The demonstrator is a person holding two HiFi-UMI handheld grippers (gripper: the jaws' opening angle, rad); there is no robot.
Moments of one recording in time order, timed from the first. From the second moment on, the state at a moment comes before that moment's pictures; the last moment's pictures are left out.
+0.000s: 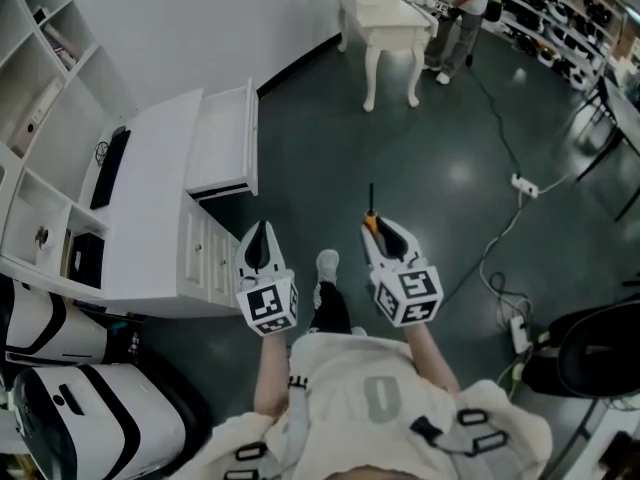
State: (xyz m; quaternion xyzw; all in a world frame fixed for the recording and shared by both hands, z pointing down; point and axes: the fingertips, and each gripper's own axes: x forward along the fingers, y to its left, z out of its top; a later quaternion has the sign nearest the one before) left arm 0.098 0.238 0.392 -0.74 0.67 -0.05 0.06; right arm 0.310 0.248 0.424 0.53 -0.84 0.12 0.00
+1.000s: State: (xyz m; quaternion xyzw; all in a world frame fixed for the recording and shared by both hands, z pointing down) left arm 0.062 -0.057 0.355 -0.76 0.64 -0.02 0.08; right arm 0.247 -0.030 0.395 0.52 -0.85 0.10 0.02
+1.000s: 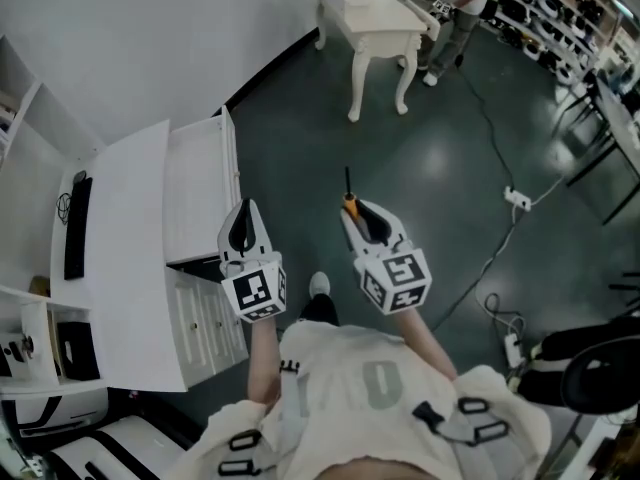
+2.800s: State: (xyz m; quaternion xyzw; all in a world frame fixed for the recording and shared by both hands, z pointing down) left arm -0.049 -0.277 0.333 -0.69 0.72 -0.03 0.08; right arm 0.097 -0.292 0.371 0.39 -0.91 0.13 0.01
